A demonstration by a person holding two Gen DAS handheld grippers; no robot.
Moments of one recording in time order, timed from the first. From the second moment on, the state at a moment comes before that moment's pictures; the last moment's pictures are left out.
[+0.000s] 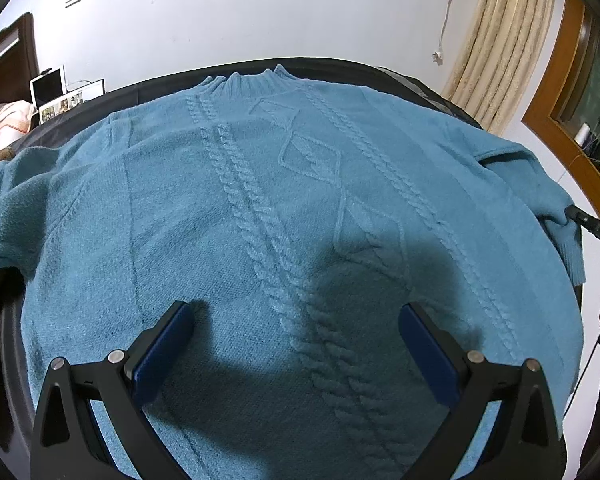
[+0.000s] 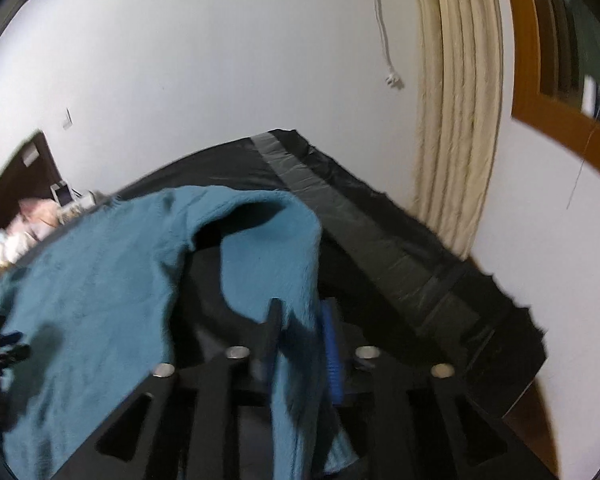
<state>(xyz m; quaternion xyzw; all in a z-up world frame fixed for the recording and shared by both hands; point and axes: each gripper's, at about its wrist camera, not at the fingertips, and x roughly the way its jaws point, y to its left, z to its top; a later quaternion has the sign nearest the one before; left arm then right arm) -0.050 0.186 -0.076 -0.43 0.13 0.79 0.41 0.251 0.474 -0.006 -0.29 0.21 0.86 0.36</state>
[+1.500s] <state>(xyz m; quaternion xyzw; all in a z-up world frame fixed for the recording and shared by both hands) -0.054 0.176 -0.075 -0.44 0.10 0.79 0.42 0.096 0.473 0.115 -0.15 -0.07 0.84 0.51</state>
